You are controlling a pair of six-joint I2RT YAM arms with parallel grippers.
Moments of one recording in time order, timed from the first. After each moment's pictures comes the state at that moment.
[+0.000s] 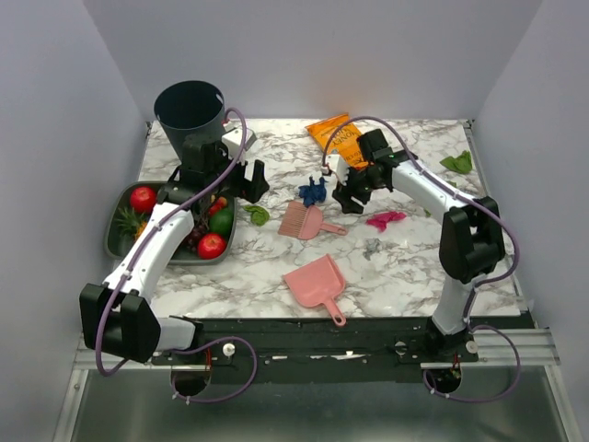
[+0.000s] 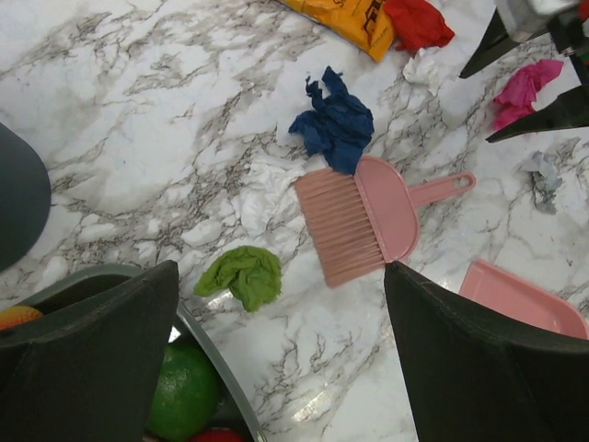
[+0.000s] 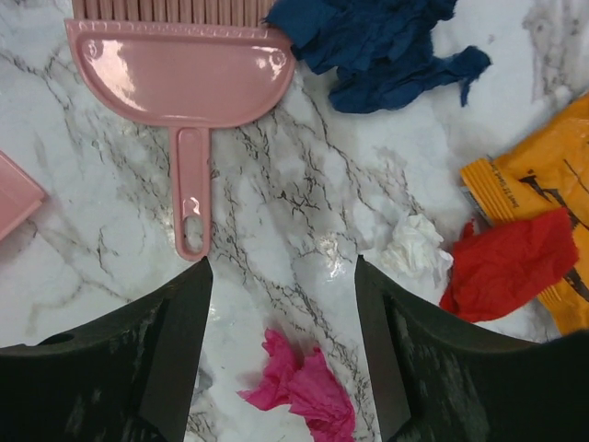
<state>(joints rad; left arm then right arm) -0.25 1.32 1.15 -0.33 0.40 0.08 0.39 1.85 1.49 -0.70 -0.44 -0.85</state>
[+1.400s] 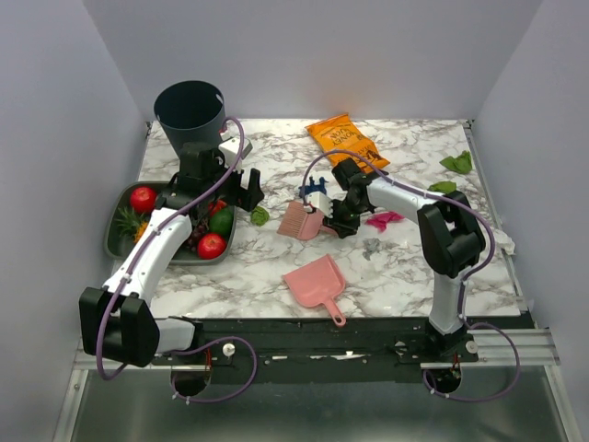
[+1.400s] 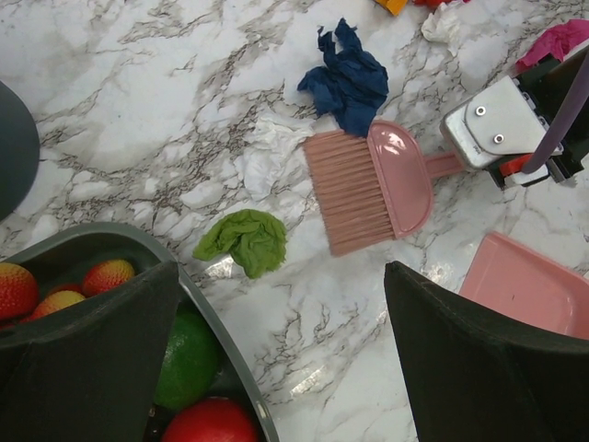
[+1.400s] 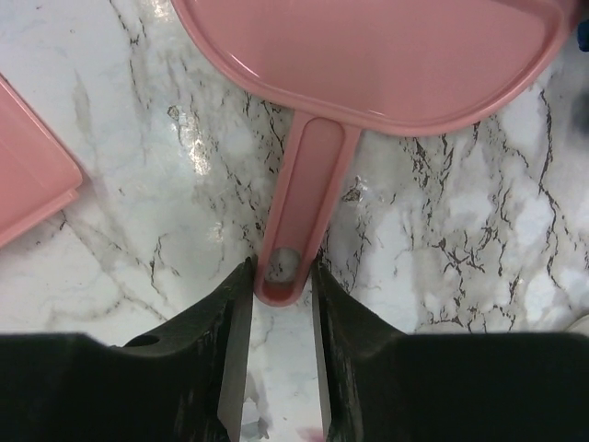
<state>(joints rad) -0.22 1.28 1.08 -0.36 0.40 0.10 0.52 1.98 1.38 -0.74 -0.34 -0.96</state>
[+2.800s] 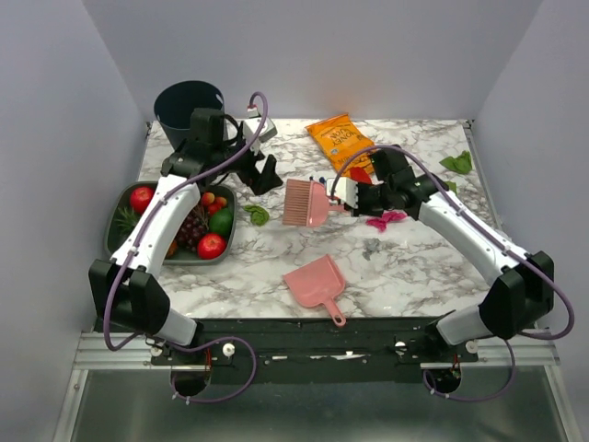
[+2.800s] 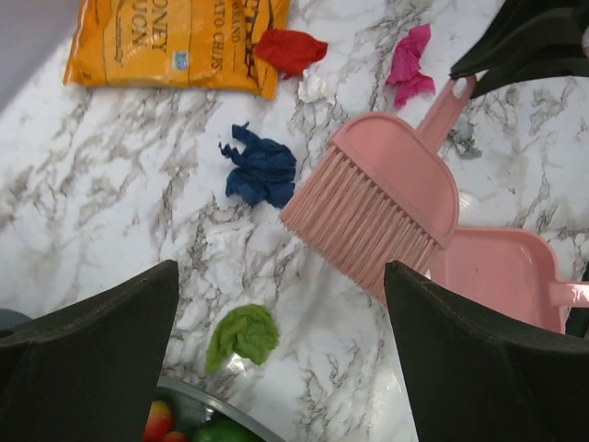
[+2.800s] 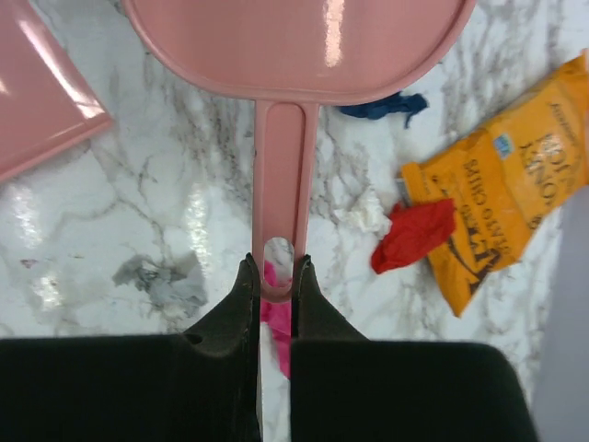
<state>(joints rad) -0.27 1.47 1.40 -0.52 0.69 0.34 0.50 1.46 1.26 -0.73 -0.34 -1.04</state>
